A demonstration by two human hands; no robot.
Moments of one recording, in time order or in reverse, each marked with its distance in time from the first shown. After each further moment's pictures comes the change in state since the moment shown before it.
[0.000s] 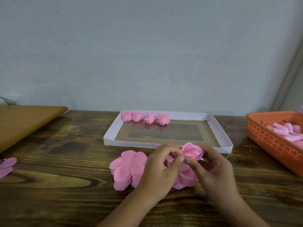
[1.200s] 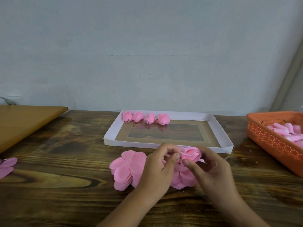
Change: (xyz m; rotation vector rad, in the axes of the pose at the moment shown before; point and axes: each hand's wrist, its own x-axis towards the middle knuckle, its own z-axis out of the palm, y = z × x) left_hand 0.002 -0.008 0.001 -0.023 0.025 -0.030; right_hand 0.000 0.002 0.001 0.043 -0.049 -0.023
